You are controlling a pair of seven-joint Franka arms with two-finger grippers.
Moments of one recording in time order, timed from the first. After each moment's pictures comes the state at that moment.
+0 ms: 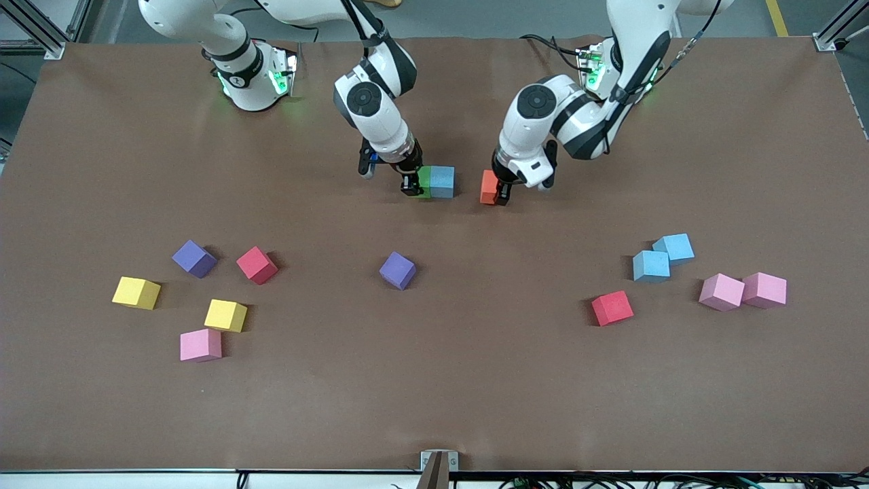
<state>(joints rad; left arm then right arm) -0.29 0.30 -0.50 -2.41 0.20 2.73 -2.40 0.94 0.40 0.04 -2.27 0.47 2.84 2.19</state>
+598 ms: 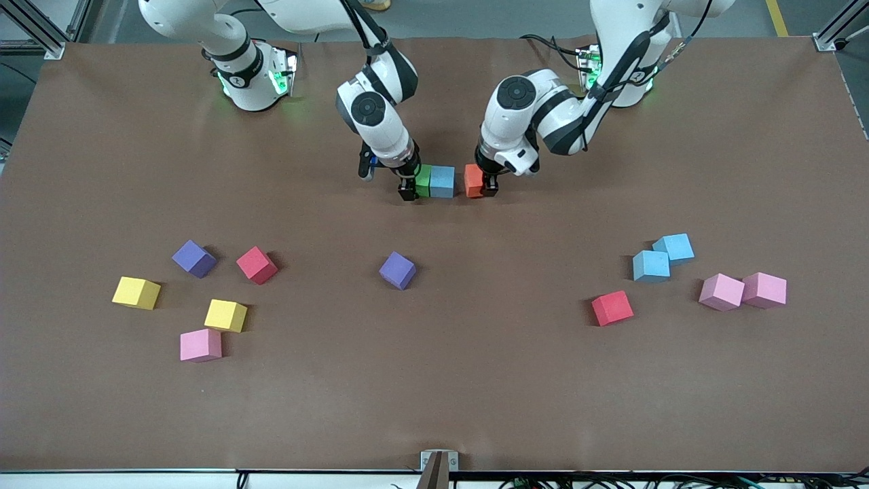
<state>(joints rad) -0.36 0.35 -0.50 -2.36 0.20 2.73 -2.61 0.94 0.46 0.04 -2.25 0.47 2.81 2.20</state>
